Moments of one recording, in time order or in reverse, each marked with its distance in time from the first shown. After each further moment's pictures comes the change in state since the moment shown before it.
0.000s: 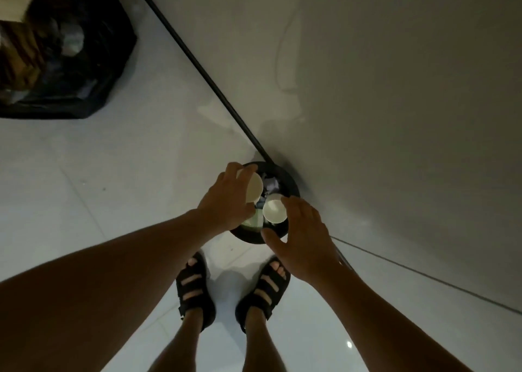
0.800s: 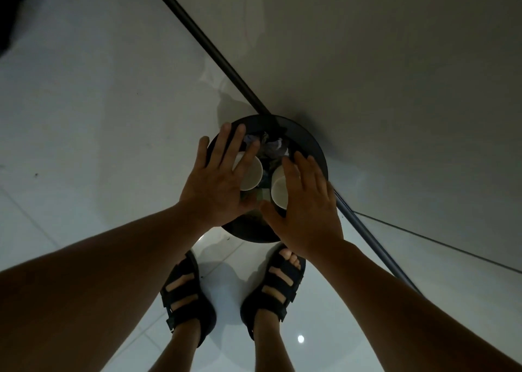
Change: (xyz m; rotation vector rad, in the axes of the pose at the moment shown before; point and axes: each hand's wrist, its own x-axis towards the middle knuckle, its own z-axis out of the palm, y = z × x) left_hand 0.070 -0.114 0.148 0.511 0.056 0.317; right_hand 0.091 0.075 0.137 -0.125 0.094 0.043
